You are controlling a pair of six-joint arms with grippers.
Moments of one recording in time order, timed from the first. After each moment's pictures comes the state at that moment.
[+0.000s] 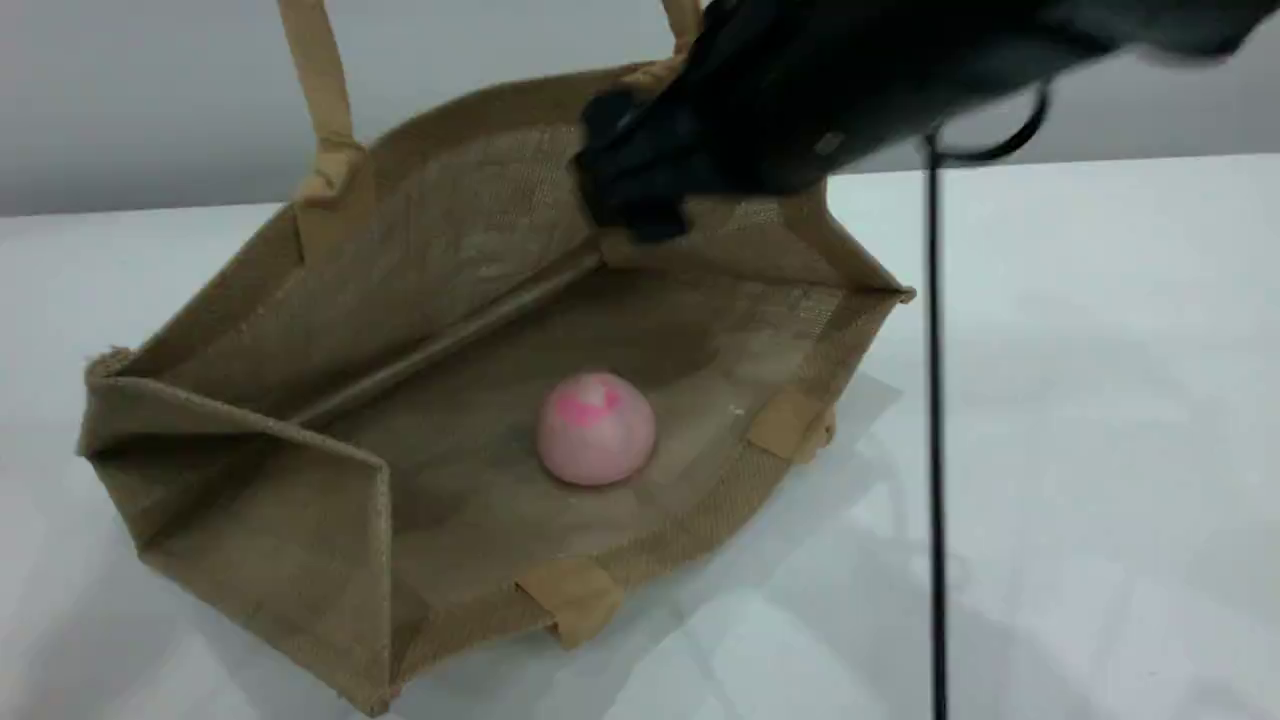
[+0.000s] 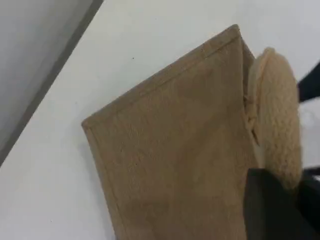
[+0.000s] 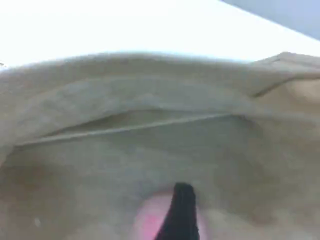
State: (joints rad) left arm -0.24 1.79 -1.86 -0.53 1.22 0.94; right arm 0.65 1.78 -0.96 0.55 -0.14 -0.50
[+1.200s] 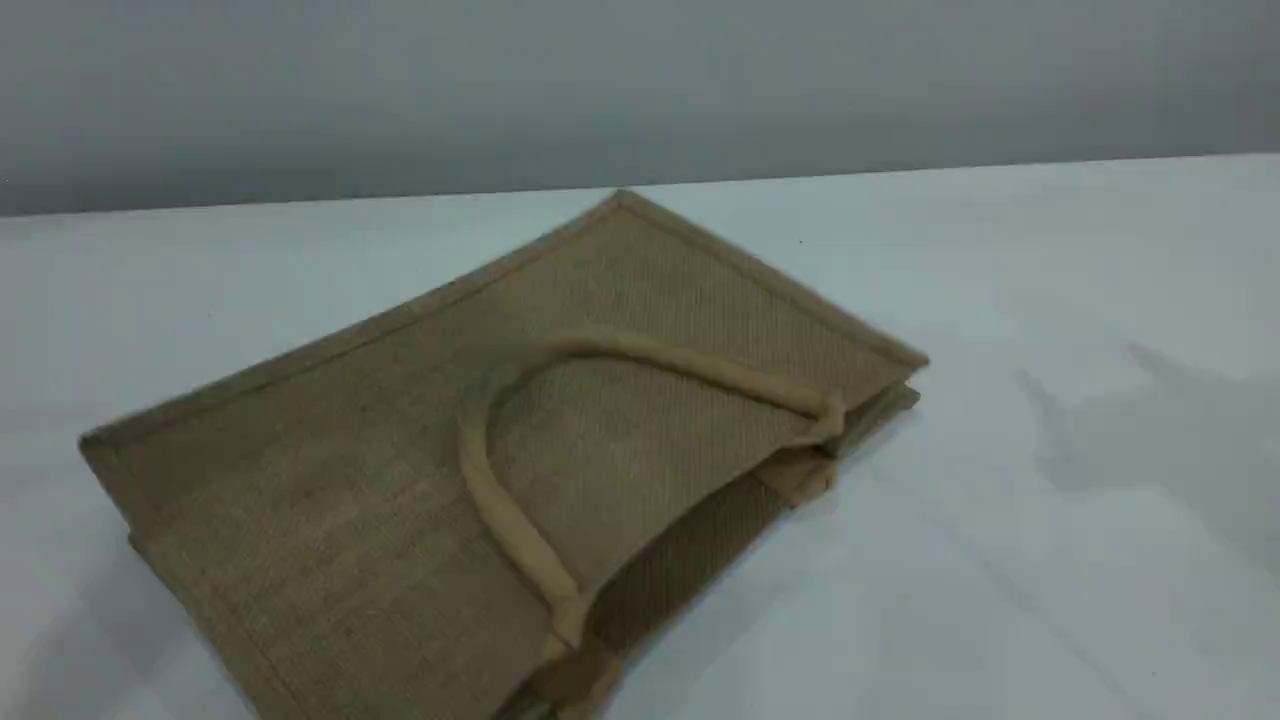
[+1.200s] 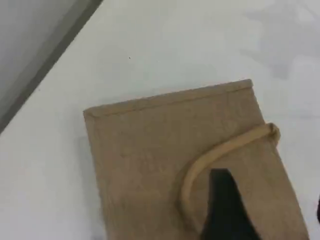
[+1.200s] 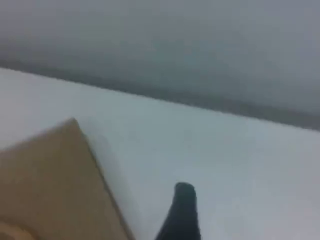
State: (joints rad) left arm -0.24 1.79 -1.86 -0.53 1.22 0.83; right arm 0.07 1.40 -1.06 0.49 0.36 -0.53
